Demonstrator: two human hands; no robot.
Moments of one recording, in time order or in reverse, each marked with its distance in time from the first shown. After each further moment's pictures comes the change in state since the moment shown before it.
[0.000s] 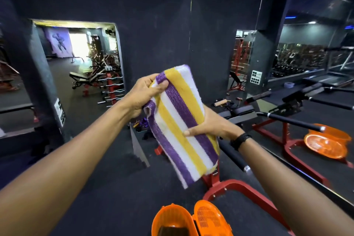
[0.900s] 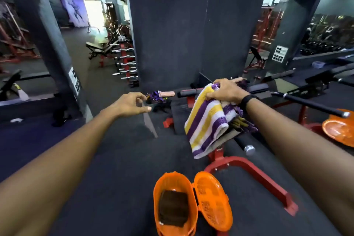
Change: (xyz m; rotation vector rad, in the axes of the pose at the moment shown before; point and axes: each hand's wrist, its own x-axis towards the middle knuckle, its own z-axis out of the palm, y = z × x) left_hand -0.028 -0.113 -0.046 1.059 0.053 -0.436; right_hand 0.030 0.056 -0.071 -0.557 0.282 0.338
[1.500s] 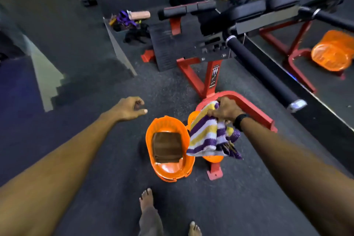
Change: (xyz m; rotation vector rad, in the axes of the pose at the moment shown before) left_hand 0.105 -0.180 0.229 0.009 -0.525 -0.093; right_hand 0.023 0.162 0.272 -0.117 -0.334 0.561
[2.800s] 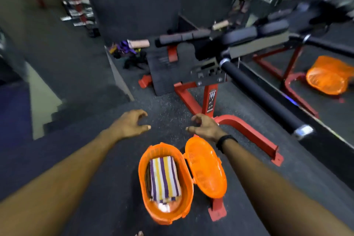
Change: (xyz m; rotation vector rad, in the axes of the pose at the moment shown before) left_hand 0.053 0.024 0.011 0.056 0.103 0.142; right_hand 0.058 -0.007 0.034 0.248 -0.012 -0.195
